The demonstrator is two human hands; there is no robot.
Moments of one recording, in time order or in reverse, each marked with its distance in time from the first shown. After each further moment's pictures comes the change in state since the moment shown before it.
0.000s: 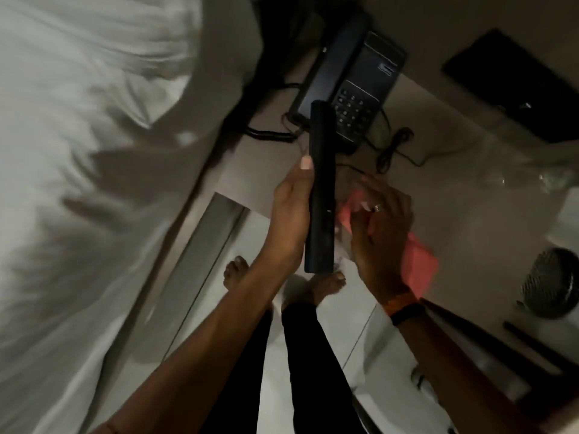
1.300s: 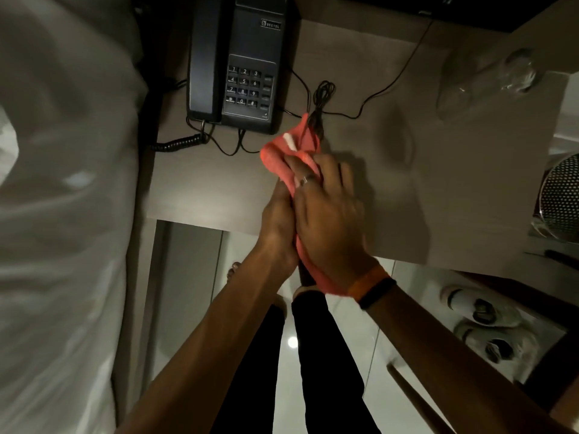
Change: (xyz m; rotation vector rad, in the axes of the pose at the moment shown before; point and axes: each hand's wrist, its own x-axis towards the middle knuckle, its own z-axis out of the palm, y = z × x) left_hand 0.016 -0.073 0.093 -0.019 0.137 -0.537; right_hand -0.004 0.032 -0.016 -0.187 0.029 0.054
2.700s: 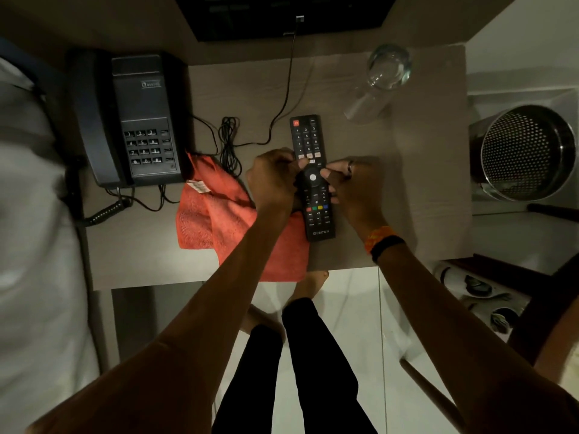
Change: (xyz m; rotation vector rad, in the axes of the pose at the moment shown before) left_hand 0.098 -0.023 0.121 0.885 0.043 0.570; right_hand 0.039 0.180 -0.013 0.801 0.038 0.809
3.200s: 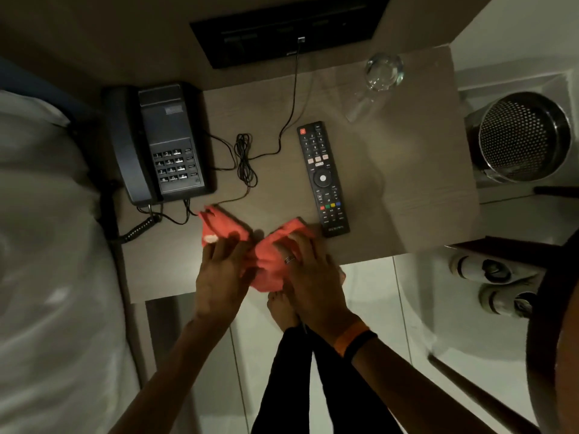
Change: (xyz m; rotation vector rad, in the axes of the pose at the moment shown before) left_hand -0.083 -0.082 -0.145 1.004 -0.300 0.328; right_hand -0.156 0.035 0.075 -0.836 -0.210 -0.422
